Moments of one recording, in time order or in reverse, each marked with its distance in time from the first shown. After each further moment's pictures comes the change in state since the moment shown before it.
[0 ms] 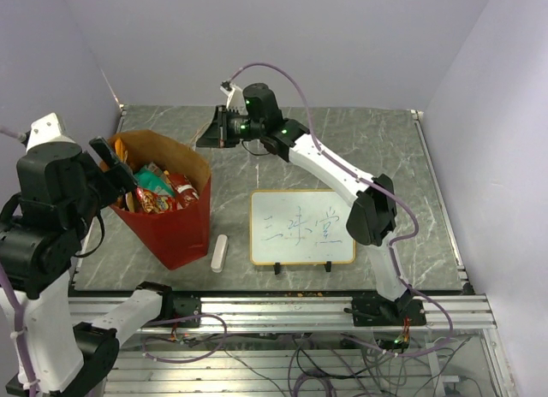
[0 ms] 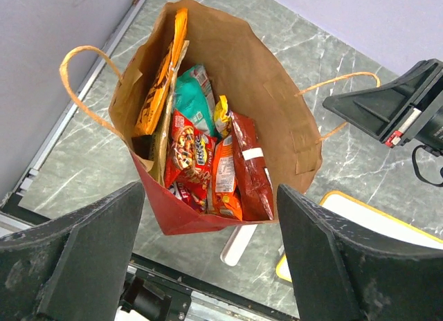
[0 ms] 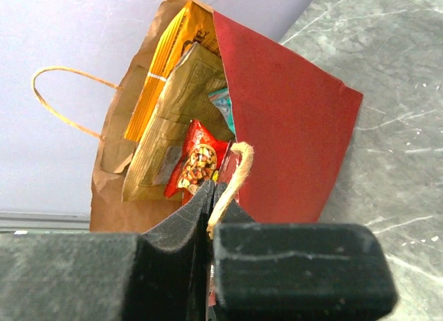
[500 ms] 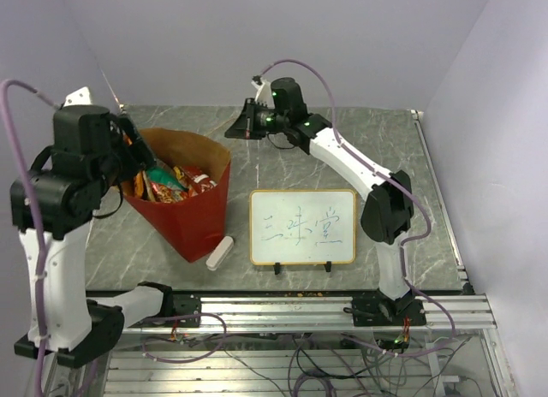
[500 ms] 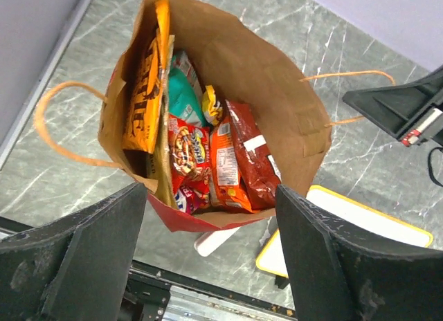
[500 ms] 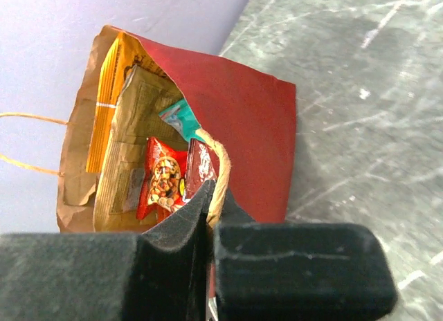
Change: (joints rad) left arm 0.000 0.126 0.039 0.023 0.077 -0.034; right arm -0.120 -0.069 -0.117 -0.021 0.019 -0.018
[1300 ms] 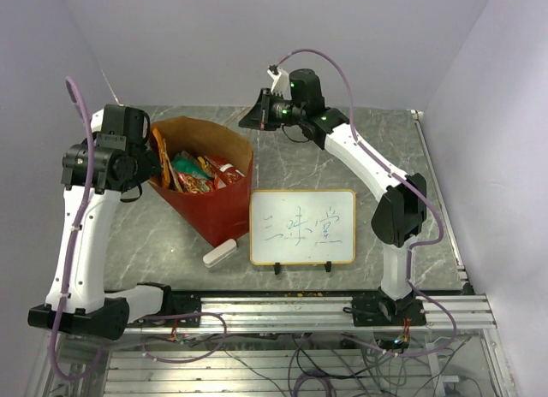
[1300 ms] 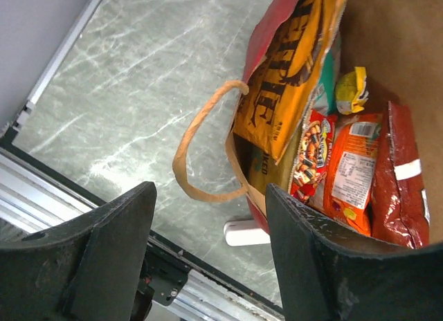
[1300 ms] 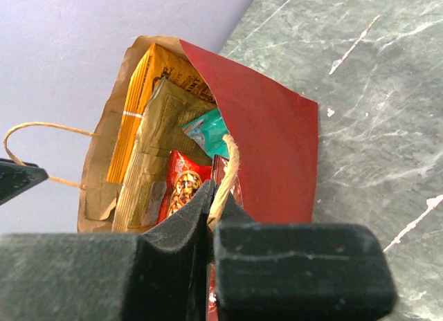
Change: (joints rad) left arm 0.063 0.084 -0.295 0.049 -0.082 -0.086; right arm -0.080 -0.098 -0.064 -0.006 -0.013 -0.075
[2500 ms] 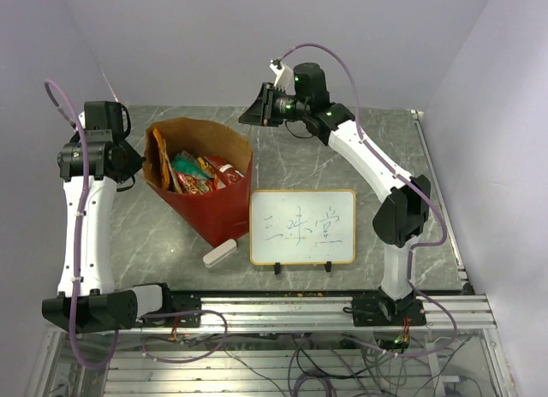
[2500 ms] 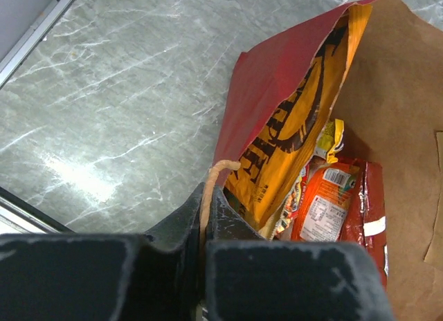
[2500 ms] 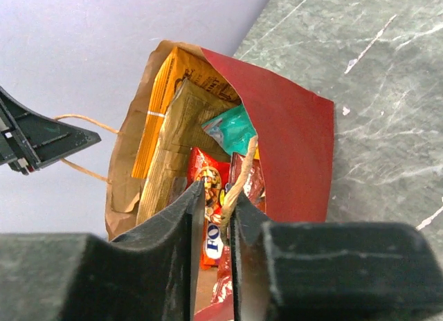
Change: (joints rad) left arm 0.225 0.023 -0.138 0.210 0.175 0.002; right arm -0.014 -0.009 0.055 -0.056 -0.043 0.032
